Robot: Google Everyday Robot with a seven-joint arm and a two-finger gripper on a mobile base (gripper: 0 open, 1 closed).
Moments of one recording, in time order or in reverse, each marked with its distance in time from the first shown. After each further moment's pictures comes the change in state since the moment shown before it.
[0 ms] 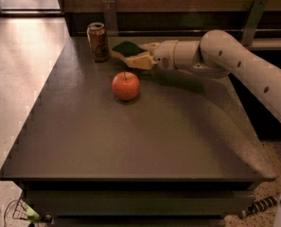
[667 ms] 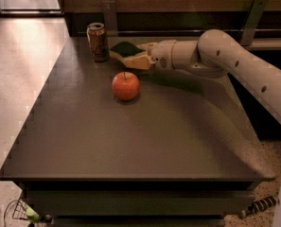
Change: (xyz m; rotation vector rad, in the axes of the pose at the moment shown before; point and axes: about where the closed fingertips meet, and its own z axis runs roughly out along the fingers) arm 0.000 0.004 0.006 -0.011 -0.001 0.000
